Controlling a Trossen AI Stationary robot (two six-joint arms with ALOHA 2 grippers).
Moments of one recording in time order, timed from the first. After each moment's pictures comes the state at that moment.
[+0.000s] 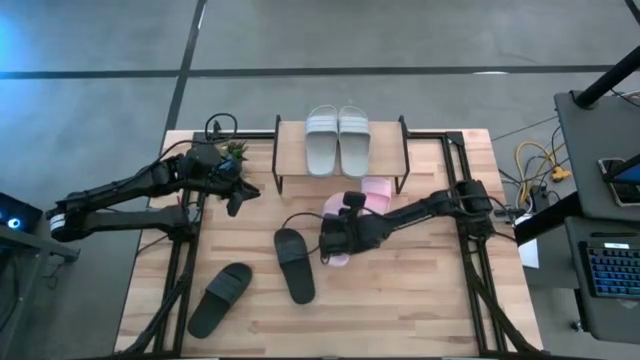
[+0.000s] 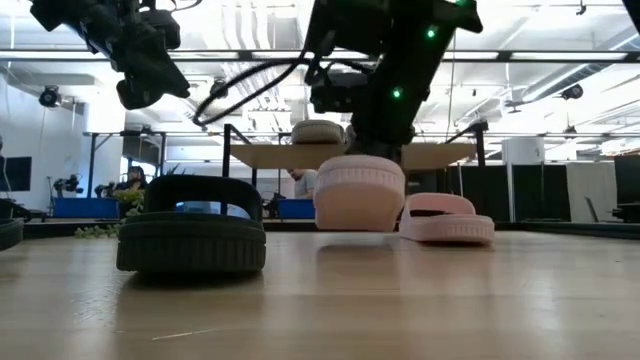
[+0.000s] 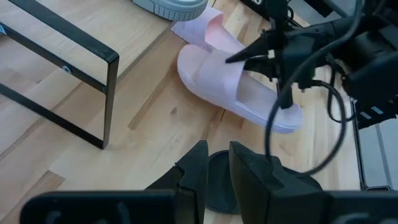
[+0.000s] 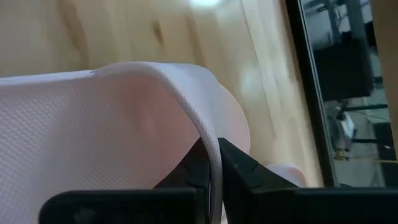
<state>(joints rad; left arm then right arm) 0.39 0.71 0.71 -0.59 0.25 -0.33 0.20 2.02 1.44 -0.79 0.78 0.28</state>
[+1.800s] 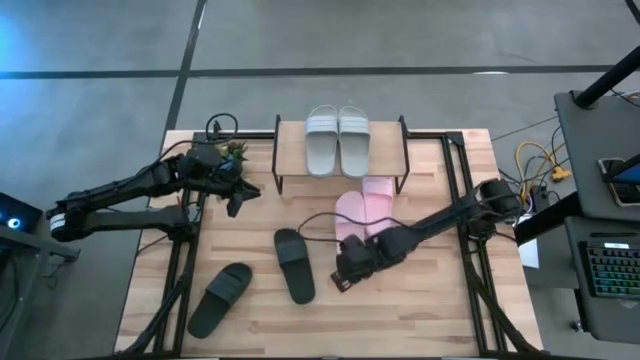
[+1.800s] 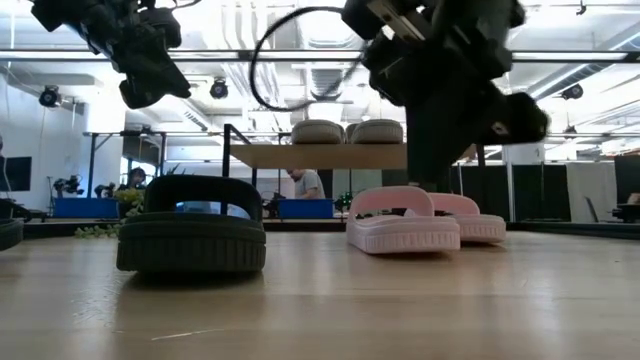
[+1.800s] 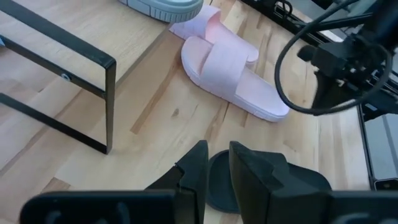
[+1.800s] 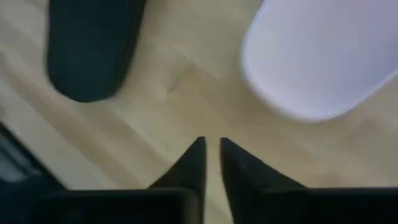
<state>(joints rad) 0.39 0.72 0.71 -0.58 0.25 -0.28 0.35 1.84 1.28 -0.58 0.00 1.35</state>
